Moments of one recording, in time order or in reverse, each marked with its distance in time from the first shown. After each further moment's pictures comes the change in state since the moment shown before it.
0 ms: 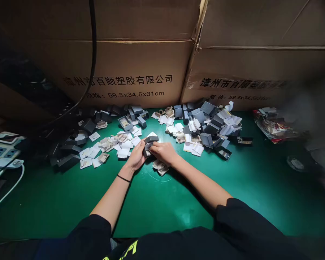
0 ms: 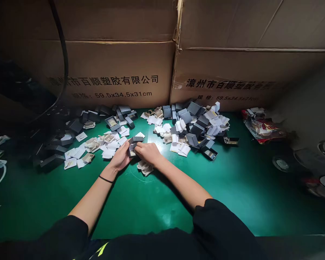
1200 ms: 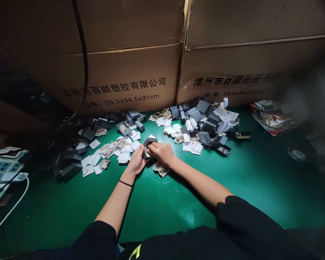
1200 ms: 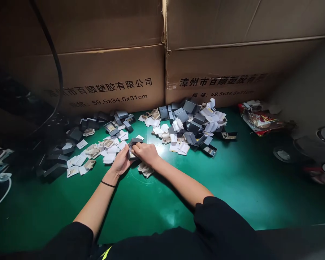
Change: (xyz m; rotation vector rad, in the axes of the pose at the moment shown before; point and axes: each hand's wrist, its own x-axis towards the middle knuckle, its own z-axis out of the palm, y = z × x) left_hand -0.001 0.002 0.003 -0.046 0.033 -0.045; right_hand 0.007 -0.010 0.002 -0.143 0.156 0.098
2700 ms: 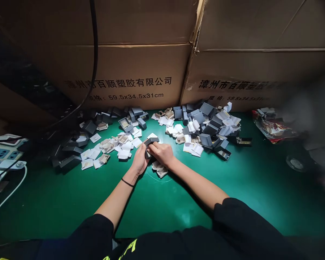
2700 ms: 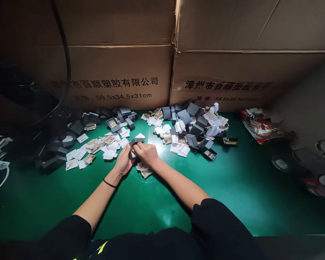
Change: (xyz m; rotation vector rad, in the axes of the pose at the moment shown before) left_hand -0.007 -0.017 0.012 -0.057 0.095 0.149; right_hand -0.004 0.000 0.011 0.019 0.019 -0.051
